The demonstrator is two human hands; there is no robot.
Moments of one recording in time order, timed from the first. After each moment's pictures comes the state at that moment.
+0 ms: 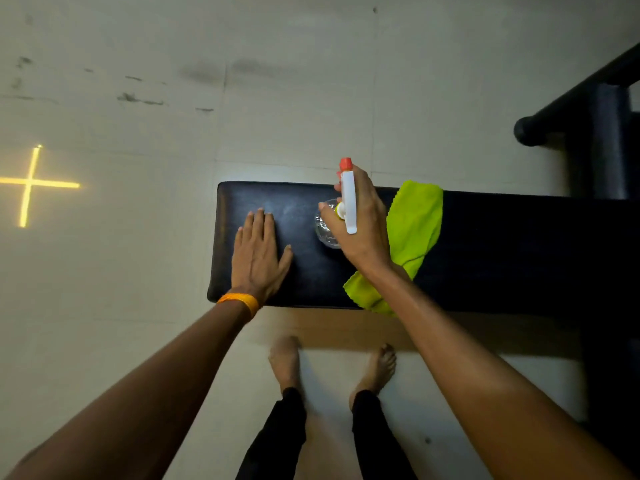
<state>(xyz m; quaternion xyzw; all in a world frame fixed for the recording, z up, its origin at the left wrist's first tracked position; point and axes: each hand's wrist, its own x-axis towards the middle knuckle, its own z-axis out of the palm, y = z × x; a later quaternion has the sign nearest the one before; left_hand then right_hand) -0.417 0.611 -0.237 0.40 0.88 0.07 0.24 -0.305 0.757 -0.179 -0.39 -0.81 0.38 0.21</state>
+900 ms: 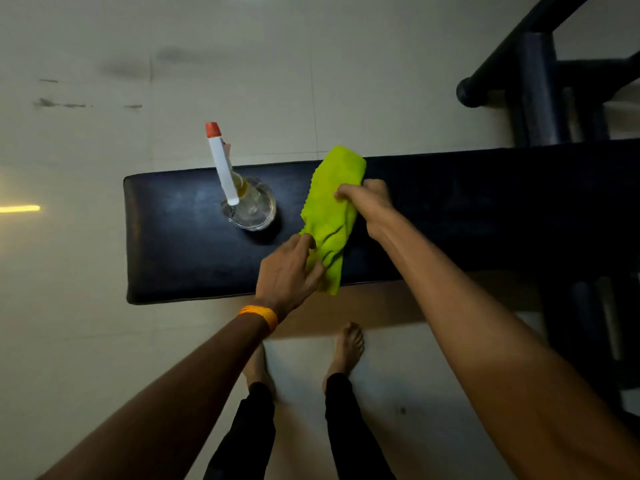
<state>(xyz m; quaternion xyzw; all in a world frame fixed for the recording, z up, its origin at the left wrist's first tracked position) -0.254 0.676 -0.238 0.53 0.78 0.20 0.25 -0.180 0.862 -0.221 -0.65 -0.48 0.58 0.09</state>
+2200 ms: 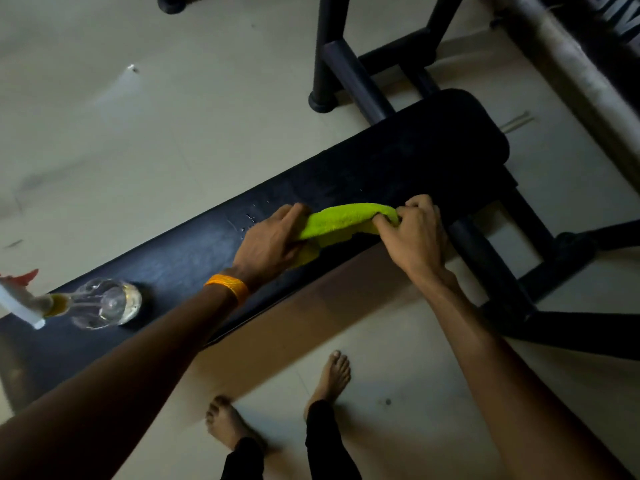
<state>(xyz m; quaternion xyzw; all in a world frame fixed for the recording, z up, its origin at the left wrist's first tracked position) -0.107 0.861 -0.145 0.75 0.57 0.16 0.28 0.135 0.891 -0.122 -0.76 -0.62 0.20 0.07</state>
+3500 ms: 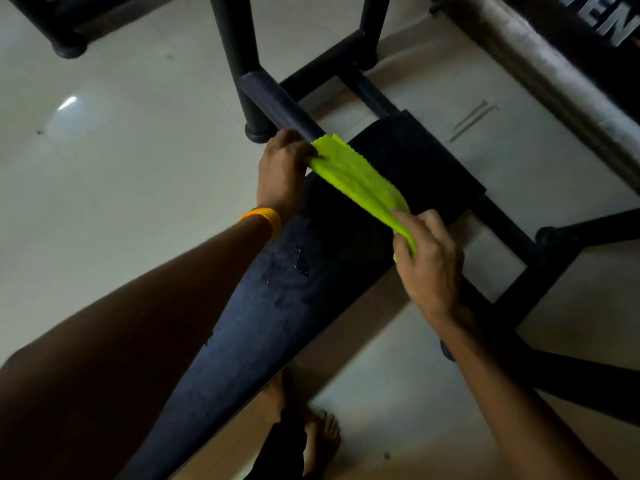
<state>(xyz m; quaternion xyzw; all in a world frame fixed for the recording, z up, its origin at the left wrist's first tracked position) 0.054 1.159 -0.188 0.71 0.59 0.29 0.24 0.267 1.010 -0.167 -0.70 -0.67 0.05 0.26</state>
